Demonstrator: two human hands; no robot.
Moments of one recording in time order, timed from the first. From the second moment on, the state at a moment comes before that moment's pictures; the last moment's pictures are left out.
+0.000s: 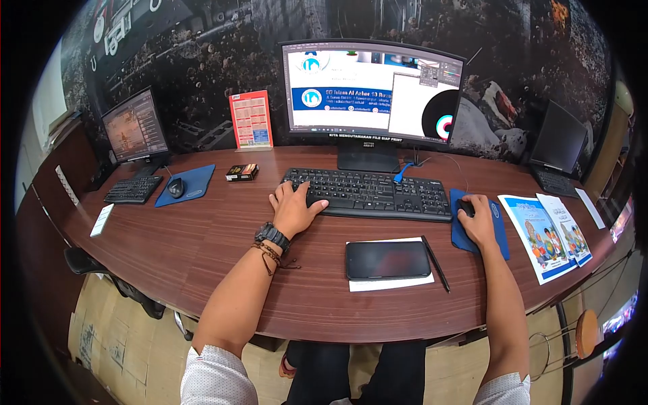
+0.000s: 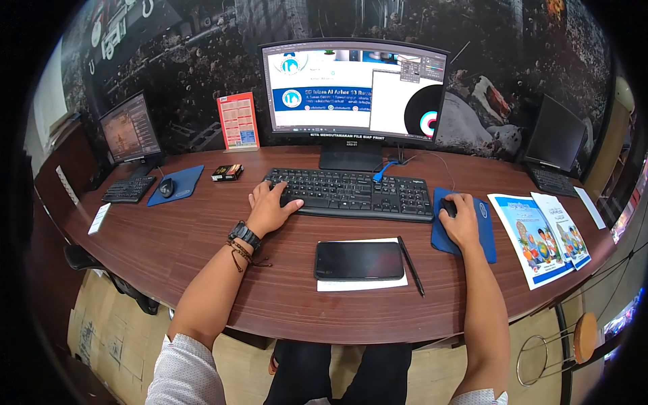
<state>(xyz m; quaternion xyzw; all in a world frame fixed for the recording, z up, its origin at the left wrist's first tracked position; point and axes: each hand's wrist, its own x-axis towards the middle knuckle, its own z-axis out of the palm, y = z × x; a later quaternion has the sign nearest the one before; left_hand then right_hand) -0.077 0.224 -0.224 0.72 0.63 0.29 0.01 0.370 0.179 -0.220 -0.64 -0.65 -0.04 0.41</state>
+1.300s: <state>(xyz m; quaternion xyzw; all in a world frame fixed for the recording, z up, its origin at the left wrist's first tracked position) -0.076 0.224 -0.223 0.72 0.63 0.28 0.01 0.371 0.179 -0.219 -0.62 -0.67 -0.03 0.41</state>
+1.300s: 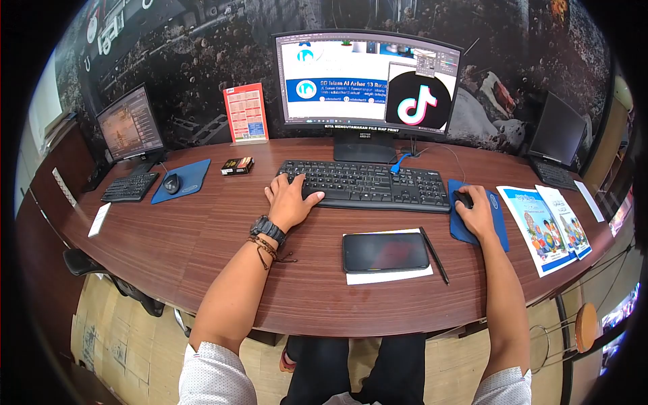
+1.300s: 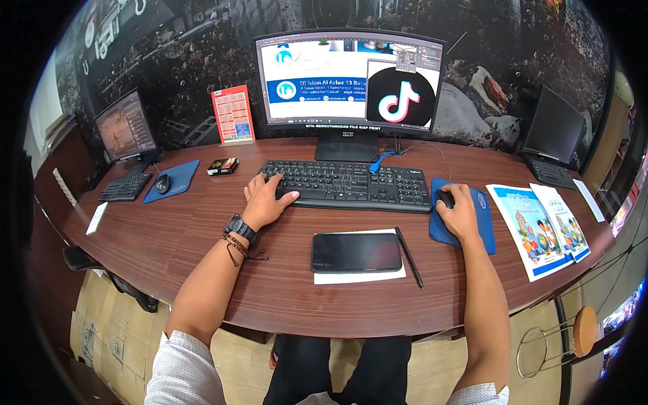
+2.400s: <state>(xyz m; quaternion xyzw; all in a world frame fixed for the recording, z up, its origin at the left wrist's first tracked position) -0.060 0.232 -0.223 0.68 0.67 0.27 -0.12 0.371 0.181 -0.221 -0.66 -0.64 -0.04 0.40</state>
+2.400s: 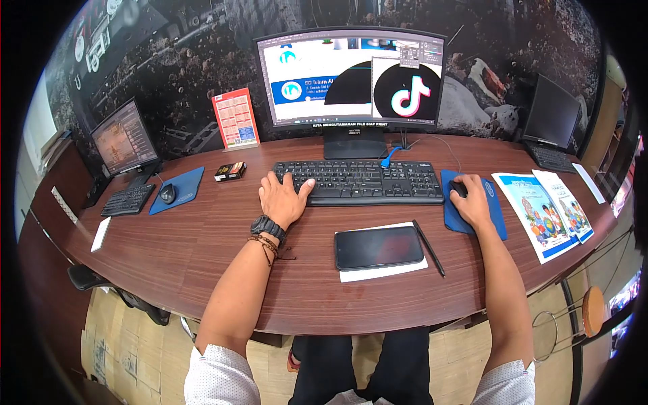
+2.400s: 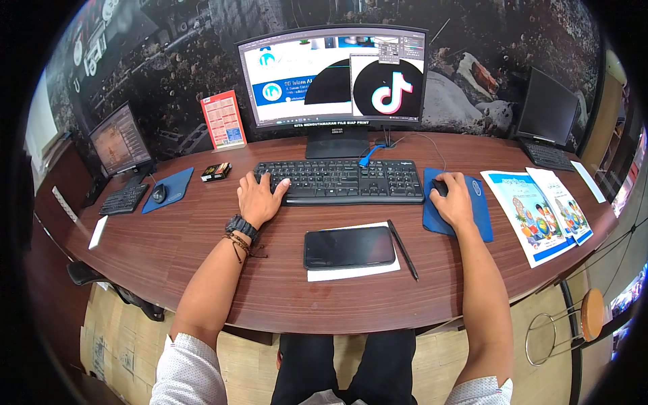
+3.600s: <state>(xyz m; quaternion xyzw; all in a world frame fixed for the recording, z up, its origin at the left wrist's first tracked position) -0.031 0.222 -0.189 0.68 0.70 0.18 0.07 0.368 0.176 -0.218 -0.62 -0.67 -0.01 0.41</state>
